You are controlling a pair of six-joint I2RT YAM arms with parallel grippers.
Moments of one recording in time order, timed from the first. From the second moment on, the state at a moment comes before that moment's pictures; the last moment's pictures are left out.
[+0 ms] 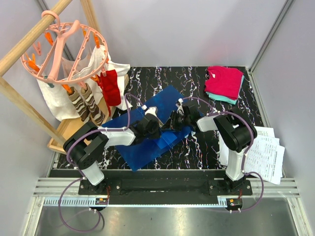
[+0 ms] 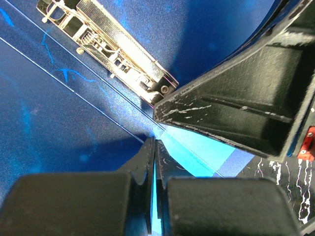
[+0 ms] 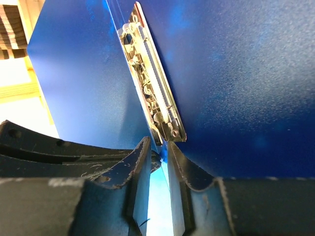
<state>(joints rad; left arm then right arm) -0.78 1.68 0.75 0.16 -0.09 -0.69 0.51 1.93 0.88 0.36 -0.56 0.84</state>
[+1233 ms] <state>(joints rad) -0.72 1.68 0.79 0.06 -0.13 -0.71 0.54 1.88 0.85 0.26 -0.38 0.87</state>
